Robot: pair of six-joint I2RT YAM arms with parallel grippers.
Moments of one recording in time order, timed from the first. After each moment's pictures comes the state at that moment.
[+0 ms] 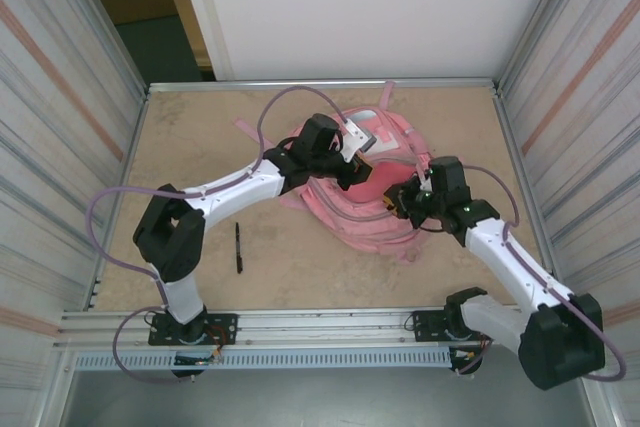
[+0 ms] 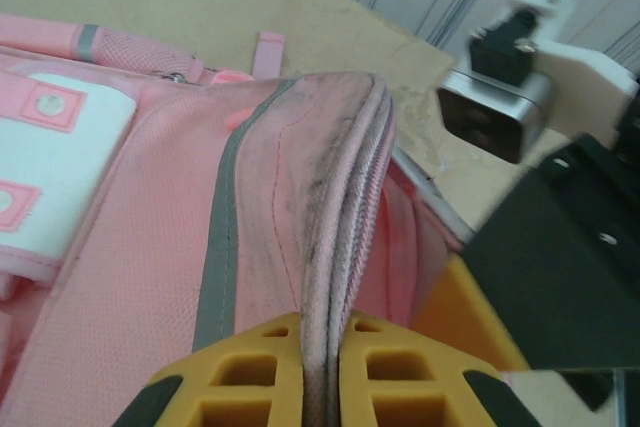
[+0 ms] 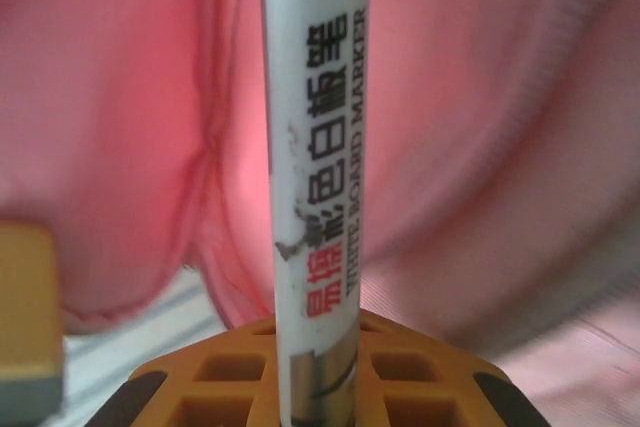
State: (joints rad) left arm -0.78 1.78 1.36 -0.14 0.44 -0.05; right arm 0.32 1.09 0.69 -0.34 -0.43 1.34
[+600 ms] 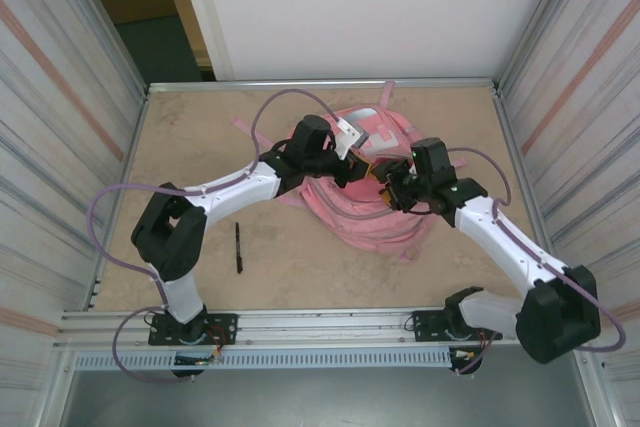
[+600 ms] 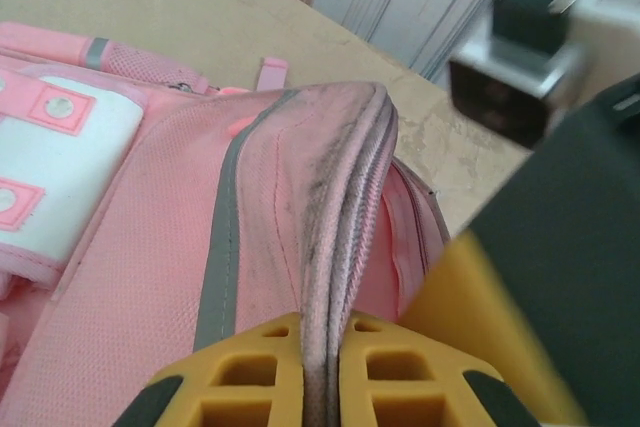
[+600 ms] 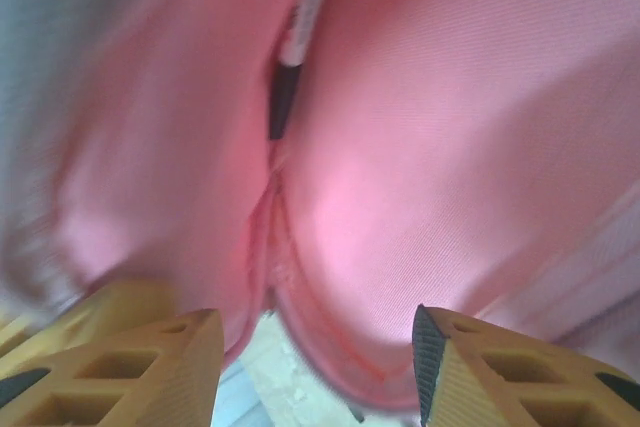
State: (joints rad) left arm -0.74 1.78 1.29 -0.01 0.49 -0.11; right arm 0.41 1.14 0.86 -0.45 -0.29 1.31
